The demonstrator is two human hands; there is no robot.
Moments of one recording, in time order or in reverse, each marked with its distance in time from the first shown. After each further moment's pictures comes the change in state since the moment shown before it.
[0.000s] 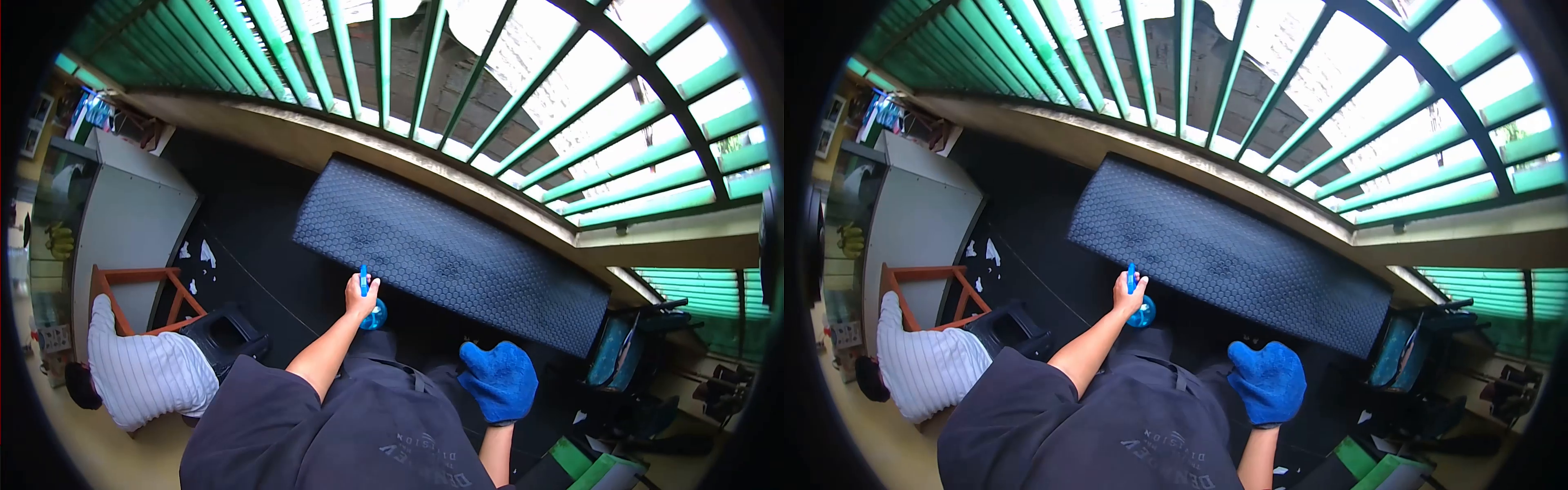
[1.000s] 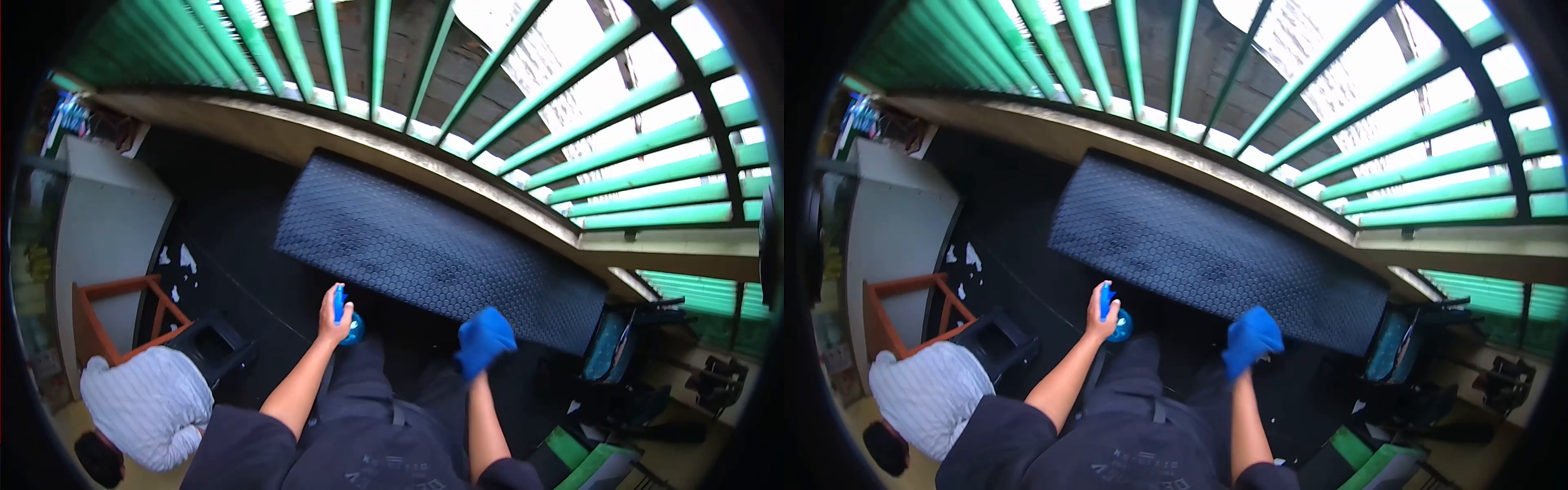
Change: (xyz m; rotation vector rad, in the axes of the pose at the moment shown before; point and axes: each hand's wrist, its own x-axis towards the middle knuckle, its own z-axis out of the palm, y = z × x) left_hand 0.009 -0.037 -0.055 -0.096 -0.132 0.235; right_hand 0.147 0.000 0.134 0.040 -0.185 -0.011
